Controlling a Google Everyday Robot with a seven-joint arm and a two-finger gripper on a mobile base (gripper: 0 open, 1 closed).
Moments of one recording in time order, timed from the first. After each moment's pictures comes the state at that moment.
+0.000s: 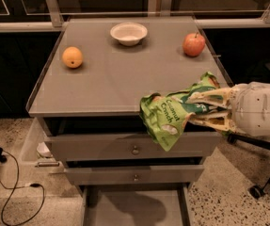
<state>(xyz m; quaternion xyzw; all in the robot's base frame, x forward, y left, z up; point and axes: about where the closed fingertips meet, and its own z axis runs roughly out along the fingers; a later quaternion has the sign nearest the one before) 0.435 -0.148 0.910 -0.73 0.42 0.00 0.54</state>
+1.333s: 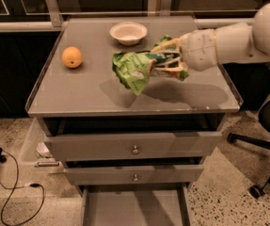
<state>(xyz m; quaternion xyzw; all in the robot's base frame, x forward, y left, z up) 0.597 -0.089 0.927 -0.75 0.37 0.05 0.54</state>
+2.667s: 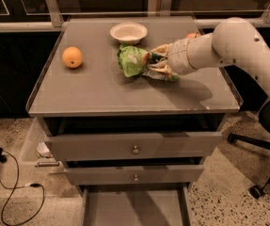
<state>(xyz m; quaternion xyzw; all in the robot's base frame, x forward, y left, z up) 0.680 -0.092 0.856 -0.68 0.56 -0.01 0.47</state>
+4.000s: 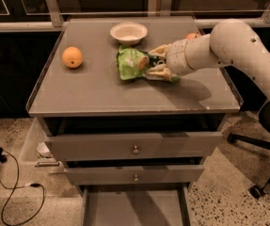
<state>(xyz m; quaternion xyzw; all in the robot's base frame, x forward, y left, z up) 0.682 -0.092 0.853 -0.68 0.56 -0.01 0.47</state>
